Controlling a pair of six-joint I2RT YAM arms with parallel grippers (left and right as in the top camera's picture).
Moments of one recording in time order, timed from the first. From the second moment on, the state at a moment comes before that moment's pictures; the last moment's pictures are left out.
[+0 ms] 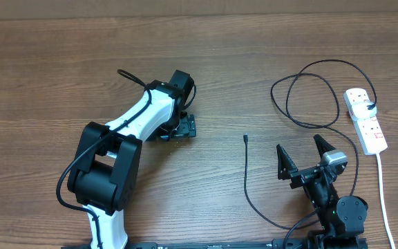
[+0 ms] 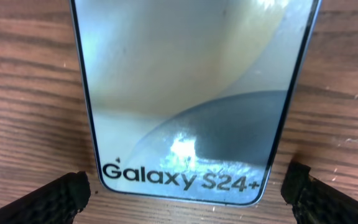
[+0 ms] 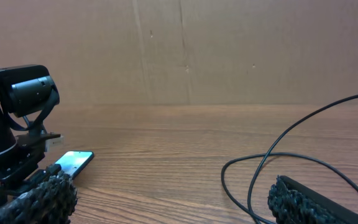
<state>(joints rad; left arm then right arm) -0.41 2.02 1.35 -0.92 -0.08 -0.53 0.03 0.01 0.02 -0.01 -0.25 0.12</state>
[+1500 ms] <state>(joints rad) -0.36 2.03 1.35 -0.72 -0.13 -0.46 0.03 0.01 0.02 -0.01 -0.25 0.12</state>
